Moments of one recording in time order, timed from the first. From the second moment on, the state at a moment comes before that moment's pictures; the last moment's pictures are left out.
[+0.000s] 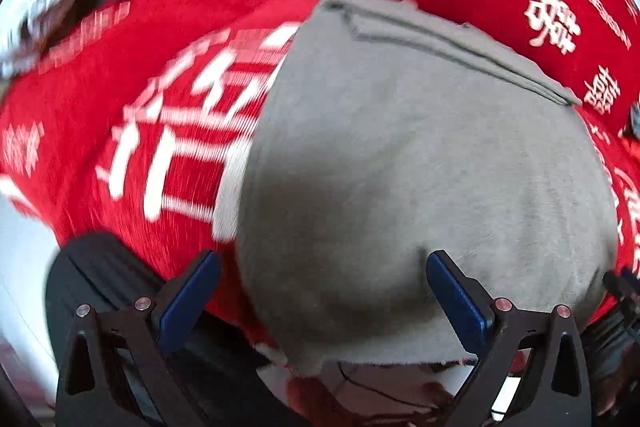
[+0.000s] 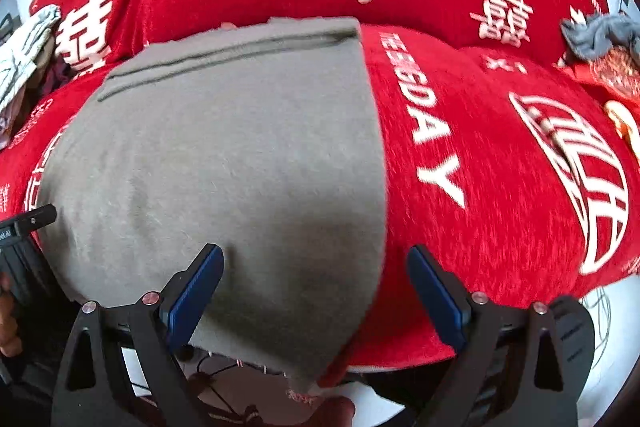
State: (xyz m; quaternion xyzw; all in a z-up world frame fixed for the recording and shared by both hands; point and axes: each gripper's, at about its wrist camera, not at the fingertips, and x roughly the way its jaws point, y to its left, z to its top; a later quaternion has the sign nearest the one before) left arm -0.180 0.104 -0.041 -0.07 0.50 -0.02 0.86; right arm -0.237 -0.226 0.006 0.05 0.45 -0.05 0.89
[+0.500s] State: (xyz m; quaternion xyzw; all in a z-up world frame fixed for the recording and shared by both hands) left arm -0.196 0.084 -0.049 -0.05 0.52 -0.08 0.85; right arm -0.241 -0.207 -0.009 0.02 0.48 -0.01 0.88
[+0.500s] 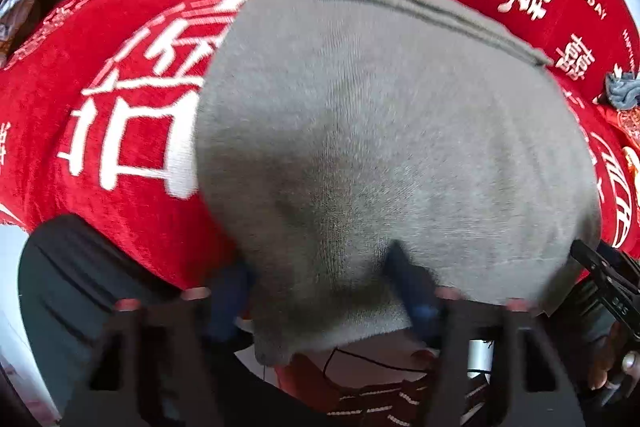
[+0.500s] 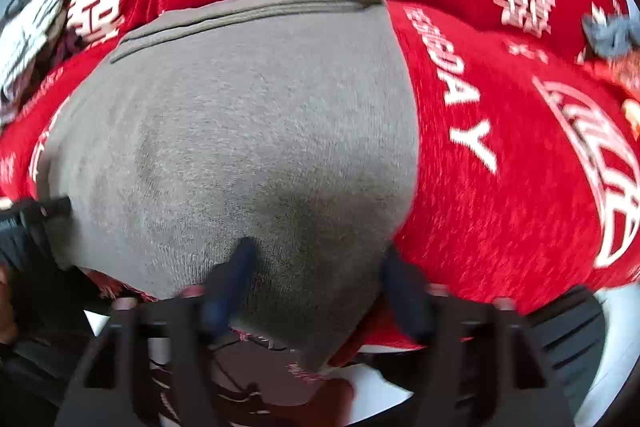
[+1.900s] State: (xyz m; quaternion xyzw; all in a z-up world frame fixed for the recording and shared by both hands) left arm -0.124 0.109 -0.005 -0.09 0.45 -0.11 0.88; right arm -0.159 -0.255 0.027 0.16 0.38 0.06 0.91
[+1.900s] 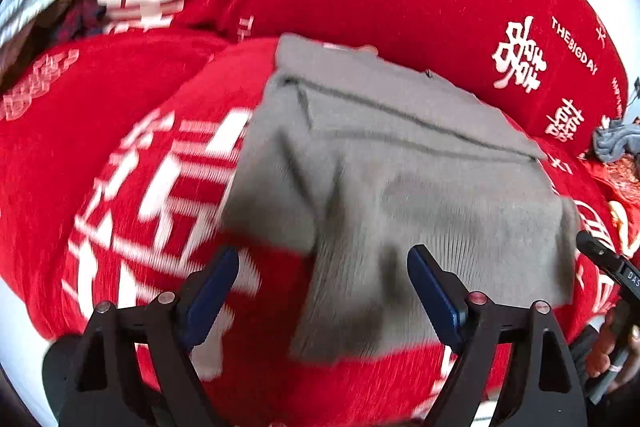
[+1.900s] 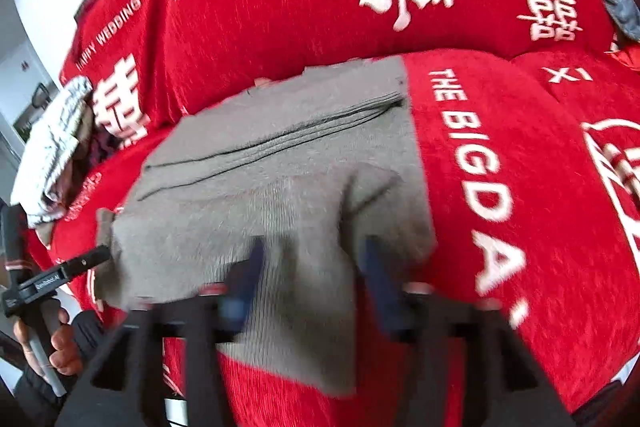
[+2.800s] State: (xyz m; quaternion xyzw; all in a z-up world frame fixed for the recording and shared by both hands) left arm -0.127 0.096 0.075 -0.13 0.36 -0.12 0.91; right arm -0.172 -0.238 0.084 0.17 0.30 0.13 0.93
